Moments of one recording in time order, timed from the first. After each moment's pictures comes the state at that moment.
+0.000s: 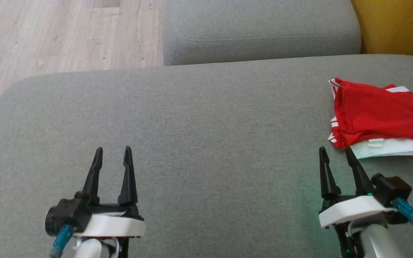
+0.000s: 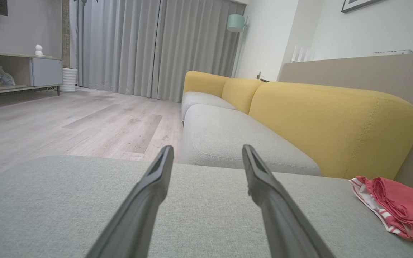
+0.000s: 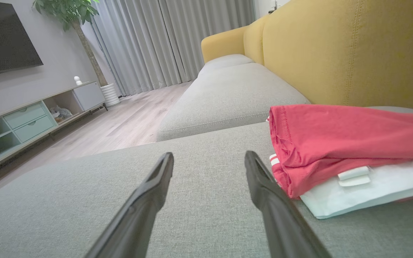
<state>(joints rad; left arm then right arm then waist) -0.05 0.05 -0.17 0.19 -0.27 -0.04 -0.26 -0.09 -0.05 0.06 0.39 0.24 0.13 -0.25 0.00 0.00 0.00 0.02</state>
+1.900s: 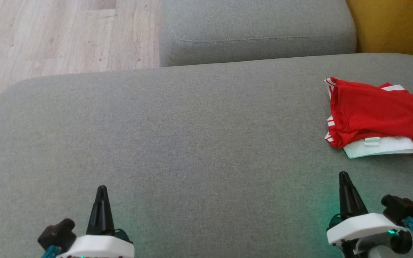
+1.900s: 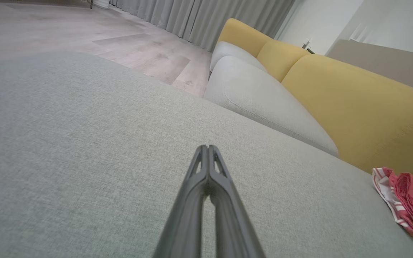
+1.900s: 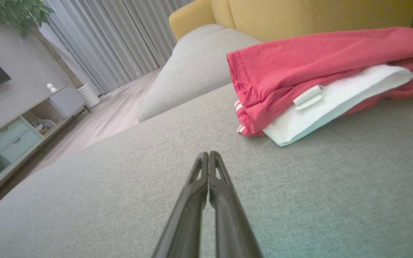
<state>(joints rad) 0.02 0.05 -0.13 0.35 -0.53 -0.04 -0.21 -0.01 -0.04 0.02 0.43 0.41 0.13 -0.20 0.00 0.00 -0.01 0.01</state>
